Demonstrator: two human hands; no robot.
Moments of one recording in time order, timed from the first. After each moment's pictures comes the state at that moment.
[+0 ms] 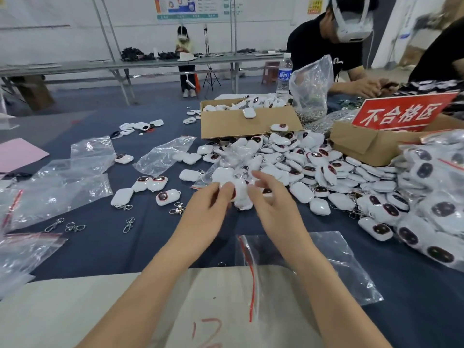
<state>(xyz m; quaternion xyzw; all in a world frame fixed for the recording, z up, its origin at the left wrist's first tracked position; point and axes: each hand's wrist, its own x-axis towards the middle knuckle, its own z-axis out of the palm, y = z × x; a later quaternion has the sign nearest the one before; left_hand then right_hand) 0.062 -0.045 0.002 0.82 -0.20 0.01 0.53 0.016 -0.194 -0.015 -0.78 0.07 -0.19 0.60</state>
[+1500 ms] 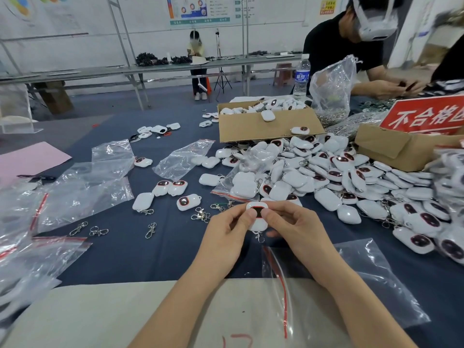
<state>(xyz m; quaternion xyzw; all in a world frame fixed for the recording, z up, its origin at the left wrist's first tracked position) 0.060 -0.030 -0.027 0.73 -0.24 -0.04 0.63 0.021 -0.187 -0.030 -0.70 0.05 -0.13 0.70</state>
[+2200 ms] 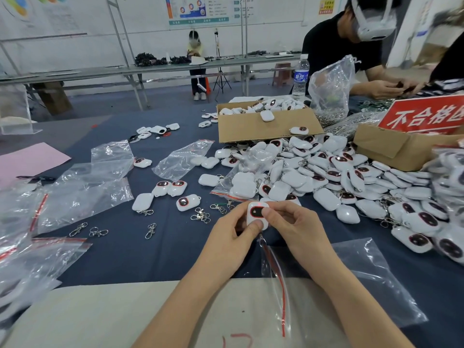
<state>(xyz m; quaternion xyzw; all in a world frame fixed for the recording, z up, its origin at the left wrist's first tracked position) 0.060 -0.033 -0.030 0.75 -0.26 -0.07 0.60 0.020 -0.186 -0.029 -0.72 0.06 -0.16 0.67</state>
